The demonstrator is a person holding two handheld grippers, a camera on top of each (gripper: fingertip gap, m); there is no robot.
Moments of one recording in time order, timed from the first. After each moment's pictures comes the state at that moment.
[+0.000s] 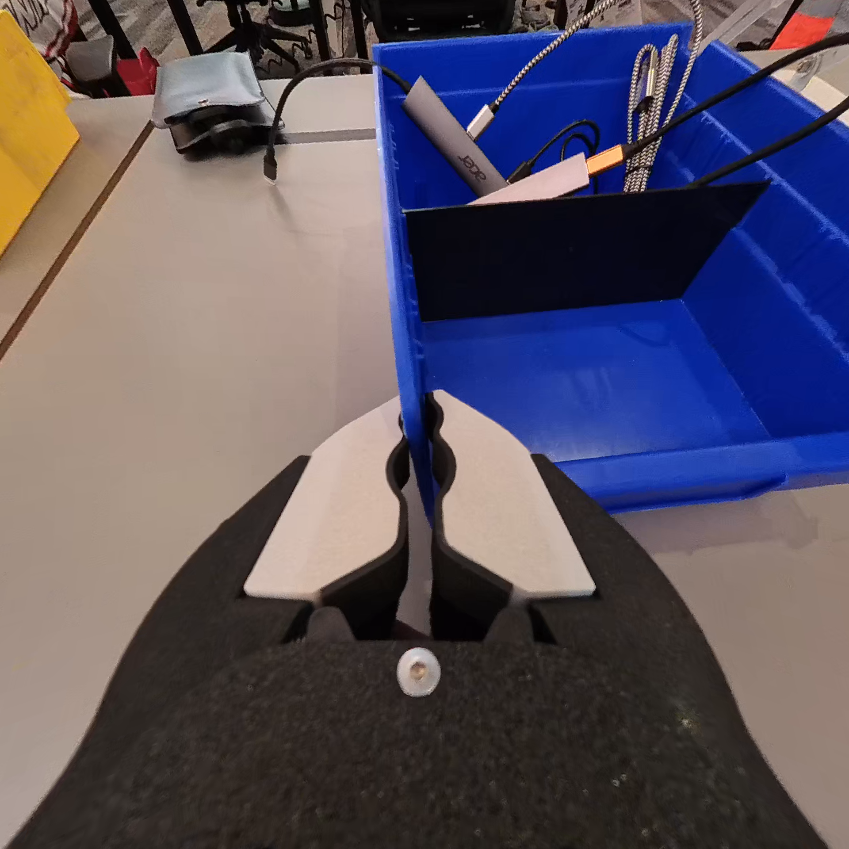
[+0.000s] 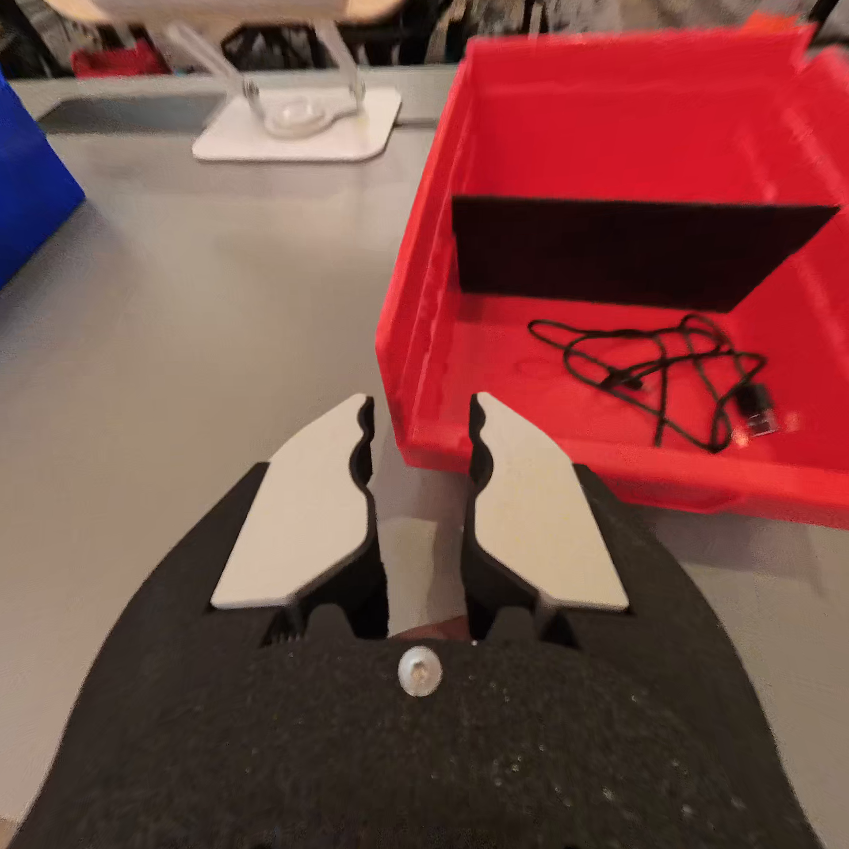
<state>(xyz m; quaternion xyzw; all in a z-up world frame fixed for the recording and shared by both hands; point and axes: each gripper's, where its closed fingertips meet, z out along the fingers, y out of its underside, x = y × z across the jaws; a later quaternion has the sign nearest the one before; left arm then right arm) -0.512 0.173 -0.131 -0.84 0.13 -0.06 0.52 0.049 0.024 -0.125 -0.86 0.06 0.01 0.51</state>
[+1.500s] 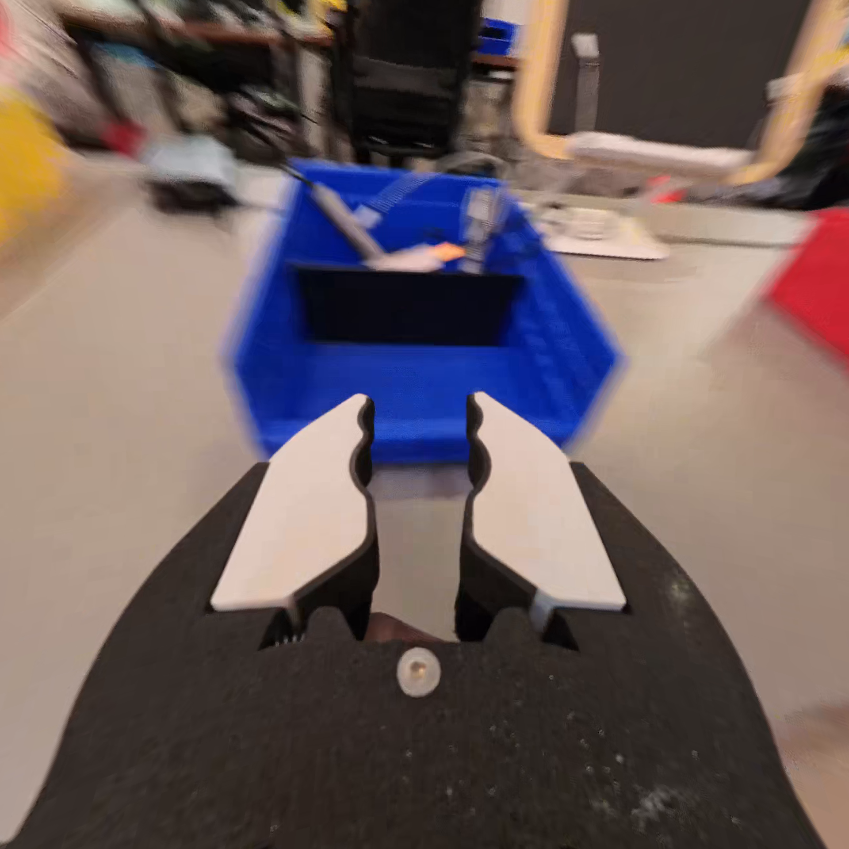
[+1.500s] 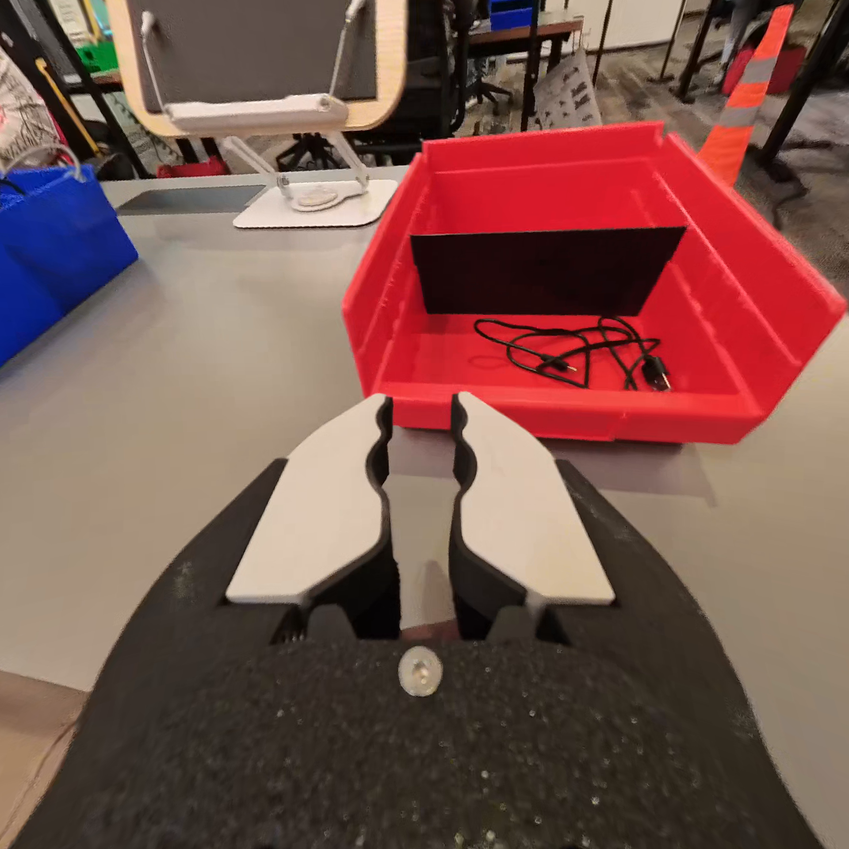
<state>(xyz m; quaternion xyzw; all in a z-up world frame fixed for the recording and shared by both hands) -0.446 0.076 -0.079 -0.80 0.09 -0.17 0.56 0.089 -0.036 -0.102 -0.81 0.05 0.03 0.59</state>
